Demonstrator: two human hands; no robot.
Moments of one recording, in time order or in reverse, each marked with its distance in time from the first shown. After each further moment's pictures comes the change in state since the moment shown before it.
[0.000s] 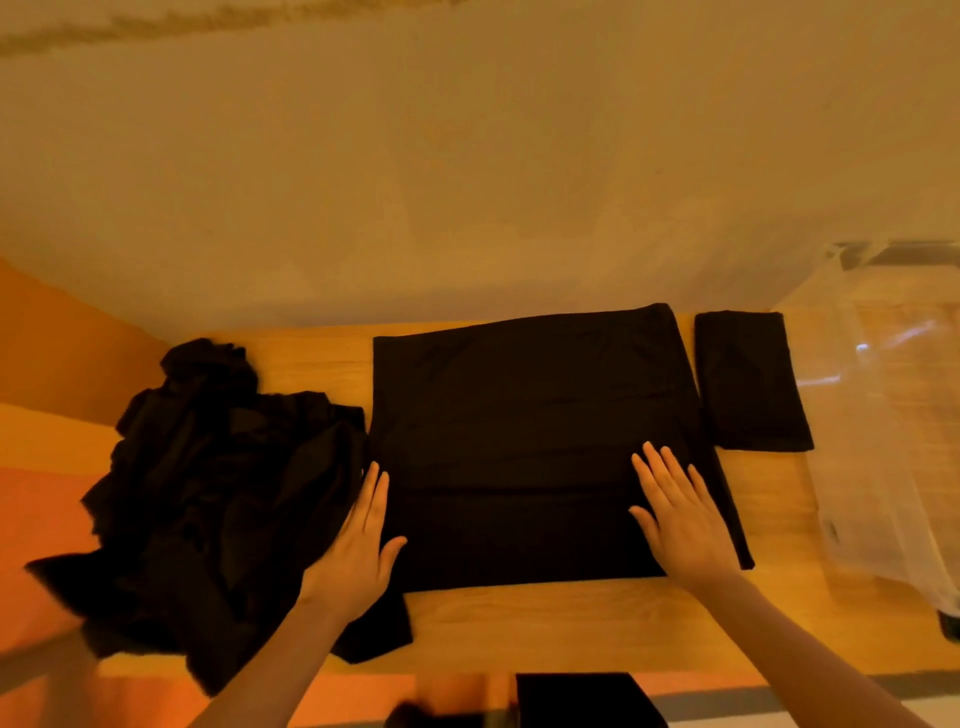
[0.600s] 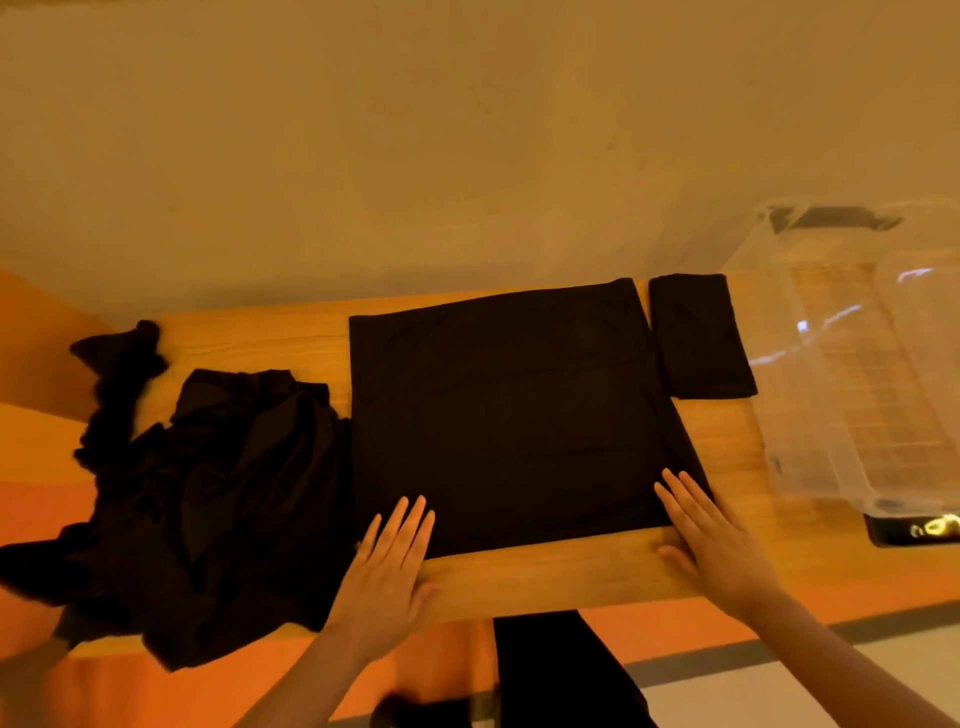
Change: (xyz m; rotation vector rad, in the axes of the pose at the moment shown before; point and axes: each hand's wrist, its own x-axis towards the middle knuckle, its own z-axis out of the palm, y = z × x) left_hand -0.055 0.043 0.038 0.129 -0.068 0.285; right_hand -0.089 0.052 0.018 -0.060 -0.045 -0.098
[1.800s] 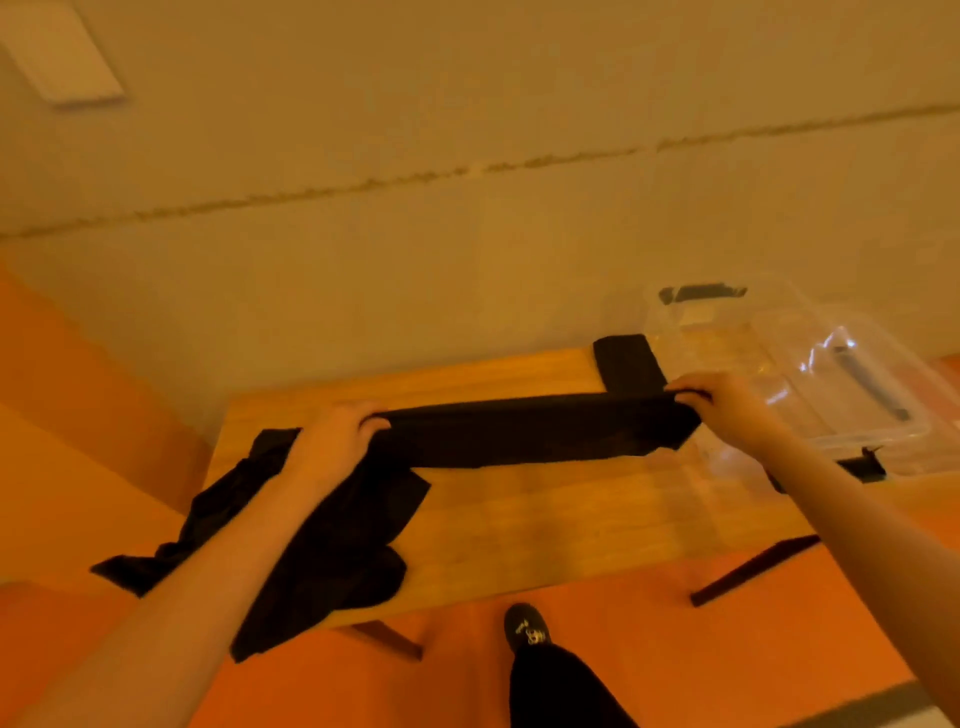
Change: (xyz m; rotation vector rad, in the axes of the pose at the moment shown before) left_hand -0.018 -0.042 -0.218 -0.452 0.531 -0.098; right_hand -0.042 -0.021 -0.197 0.667 0.427 0.140
